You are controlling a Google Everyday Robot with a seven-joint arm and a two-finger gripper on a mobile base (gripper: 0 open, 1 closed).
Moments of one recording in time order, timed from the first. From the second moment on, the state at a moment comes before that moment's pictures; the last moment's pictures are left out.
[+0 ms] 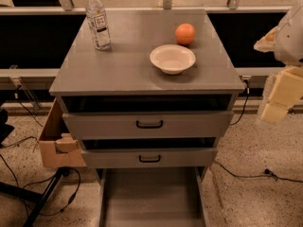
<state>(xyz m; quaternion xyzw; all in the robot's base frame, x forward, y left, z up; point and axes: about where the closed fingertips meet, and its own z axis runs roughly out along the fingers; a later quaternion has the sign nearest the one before) 0.438 -0.217 0.976 -0.60 0.78 -0.03 0.16</state>
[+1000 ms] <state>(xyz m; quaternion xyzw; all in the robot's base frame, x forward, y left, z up) 0.544 -0.137 0.986 -0.61 0.72 0.05 0.33</state>
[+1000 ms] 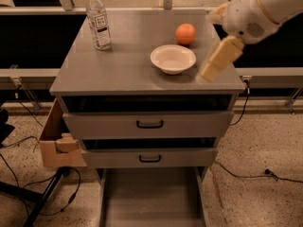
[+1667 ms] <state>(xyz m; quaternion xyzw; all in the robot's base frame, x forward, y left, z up) 0.658 -0.038 1.046 -0.54 0.62 0.18 0.54</state>
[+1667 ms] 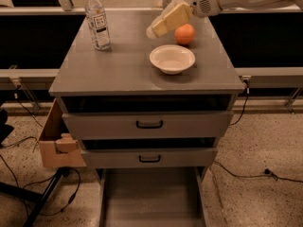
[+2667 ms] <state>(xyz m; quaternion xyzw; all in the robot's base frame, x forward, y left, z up) 0.714 0.003 1.018 -0.48 0.64 0.22 0.56</state>
